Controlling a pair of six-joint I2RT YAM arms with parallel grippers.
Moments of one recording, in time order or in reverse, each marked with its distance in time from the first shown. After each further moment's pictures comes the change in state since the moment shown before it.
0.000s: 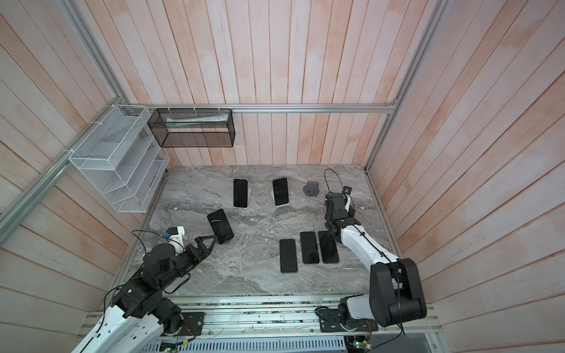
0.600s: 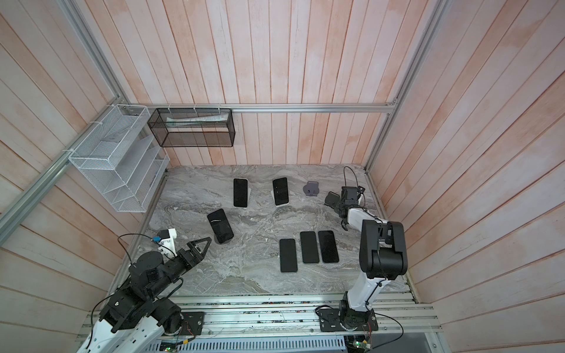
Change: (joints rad) left arm 0.000 -0.150 0.000 -0.060 0.002 0.041; right arm -0.184 0.374 0.196 0.023 -0.230 0.074
